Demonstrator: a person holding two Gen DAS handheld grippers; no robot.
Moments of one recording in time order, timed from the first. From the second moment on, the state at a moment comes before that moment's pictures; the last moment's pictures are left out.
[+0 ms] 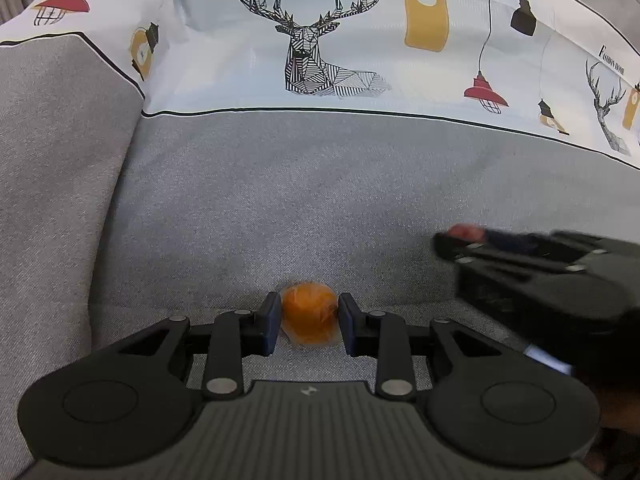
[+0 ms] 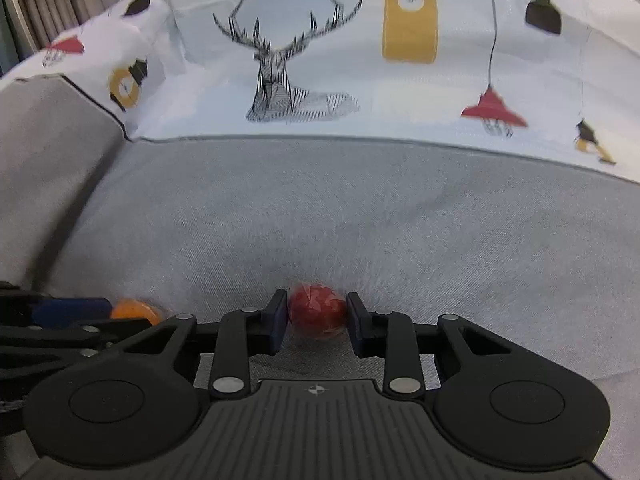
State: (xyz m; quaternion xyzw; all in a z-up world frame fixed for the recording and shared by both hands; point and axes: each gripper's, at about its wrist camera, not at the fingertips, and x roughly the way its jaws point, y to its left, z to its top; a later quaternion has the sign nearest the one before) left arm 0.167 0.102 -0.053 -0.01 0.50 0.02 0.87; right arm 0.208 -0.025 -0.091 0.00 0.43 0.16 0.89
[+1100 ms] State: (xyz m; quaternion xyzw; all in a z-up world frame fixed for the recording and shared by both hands) left arm 0.044 0.013 0.000 0.10 0.35 -0.12 0.92; right arm 0.018 -0.167 -0.025 0.05 0.40 0.08 0.91
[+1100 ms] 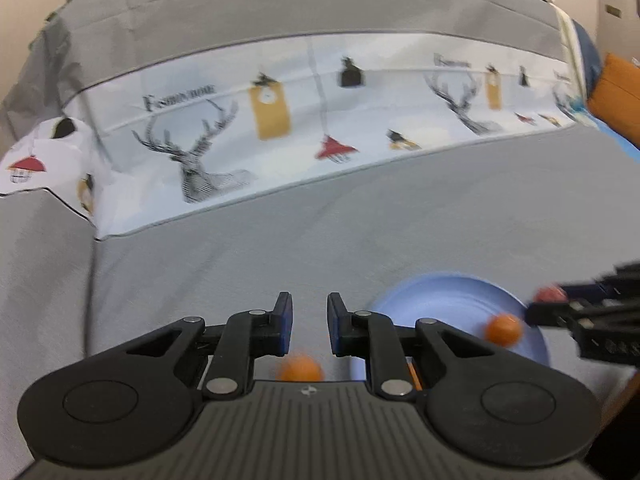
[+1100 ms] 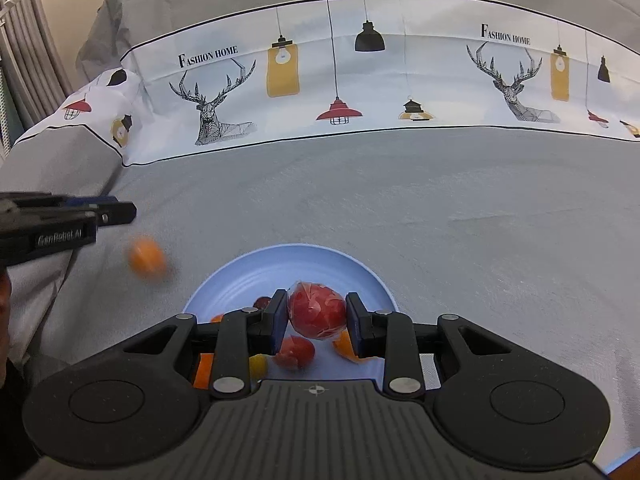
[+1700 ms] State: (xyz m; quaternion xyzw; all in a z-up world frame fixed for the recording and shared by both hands) left arm 0.096 0.087 -0.041 -0.17 0.48 -0.06 0.86; right arm 0.022 -0.172 -0.032 0.07 0.41 0.08 0.90
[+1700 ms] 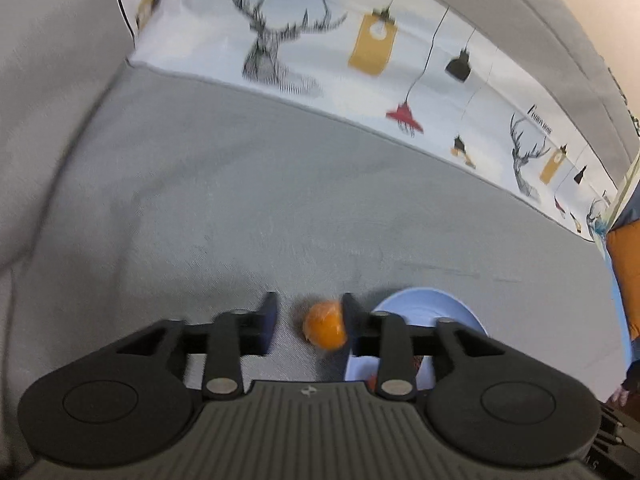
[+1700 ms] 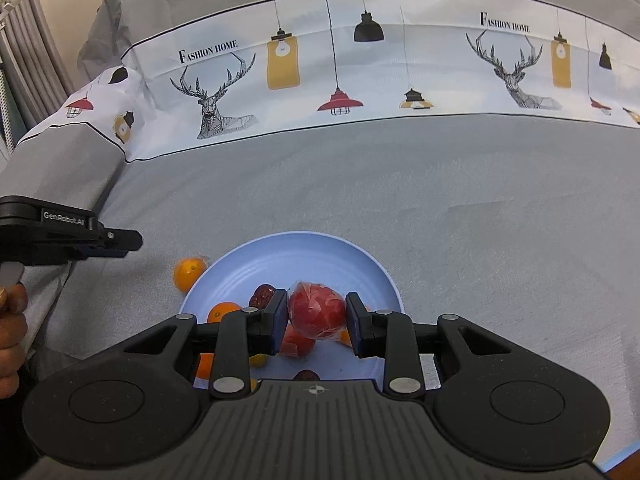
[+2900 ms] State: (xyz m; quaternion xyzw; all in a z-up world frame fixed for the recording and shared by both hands) left arm 0.098 0.011 -0.028 -0.01 0.41 -0.13 0.91; right arm 0.030 -0.169 -0.044 0.04 0.42 0.07 0.90
